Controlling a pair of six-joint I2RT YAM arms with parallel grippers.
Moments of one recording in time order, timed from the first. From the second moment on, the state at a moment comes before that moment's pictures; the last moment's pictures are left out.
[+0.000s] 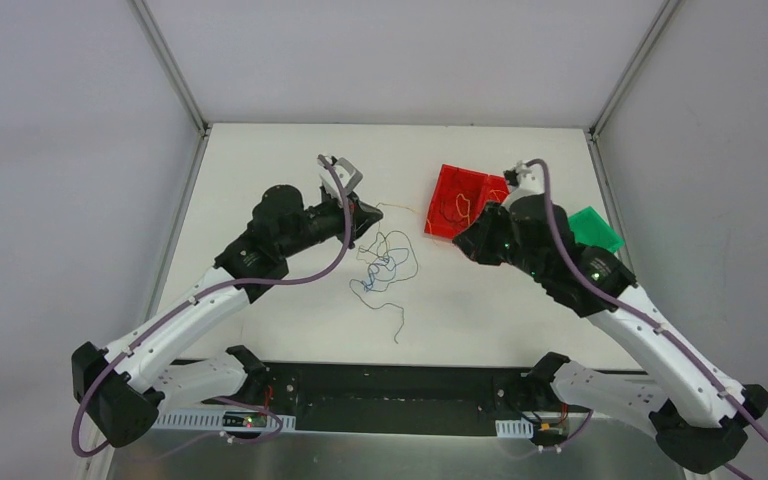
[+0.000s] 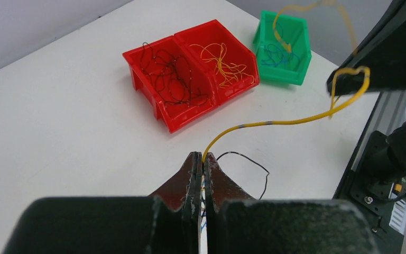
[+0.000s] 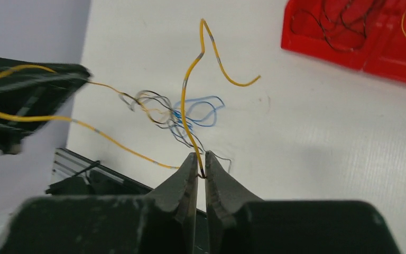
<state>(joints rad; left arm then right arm) -0.69 1.03 0.90 0.00 0.24 -0.10 0.77 0.93 1.22 -0.76 0.15 0.71</state>
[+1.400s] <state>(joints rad) -0.65 1.02 0.97 -0.08 0.30 -0.06 0.74 0.91 0.57 -0.14 0.14 0.60</state>
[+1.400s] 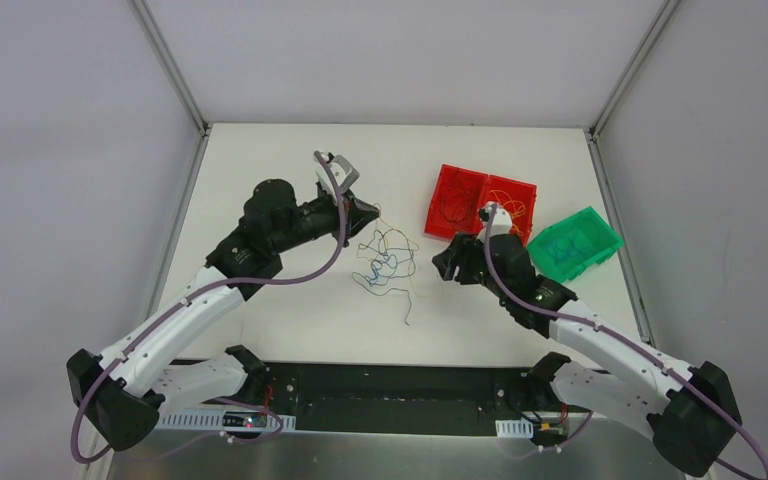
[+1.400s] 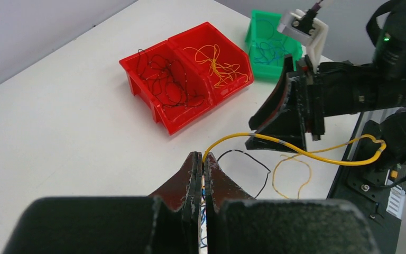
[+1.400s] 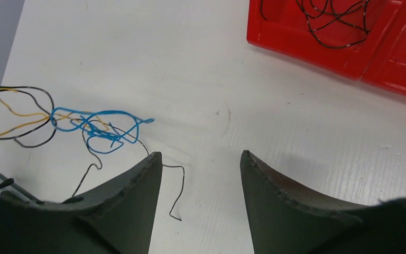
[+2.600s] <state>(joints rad) -0.65 0.93 1.01 -0.17 0.36 -0.05 0.77 0.93 0.50 0.03 -0.16 0.40</state>
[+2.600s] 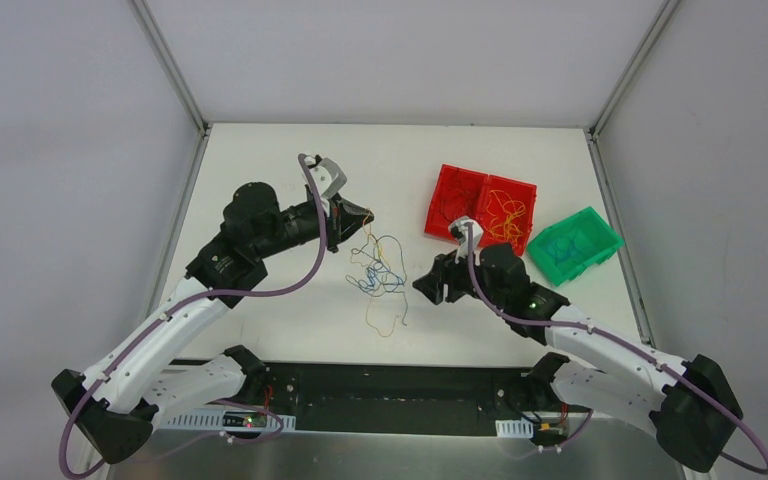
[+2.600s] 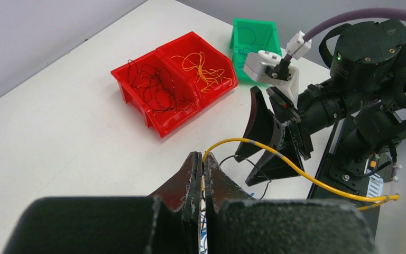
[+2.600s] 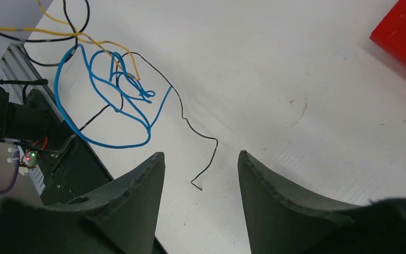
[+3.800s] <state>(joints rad) -0.65 0.92 1.02 -0.19 0.25 -0.05 0.88 1.20 0.73 0.07 -0.18 0.32</state>
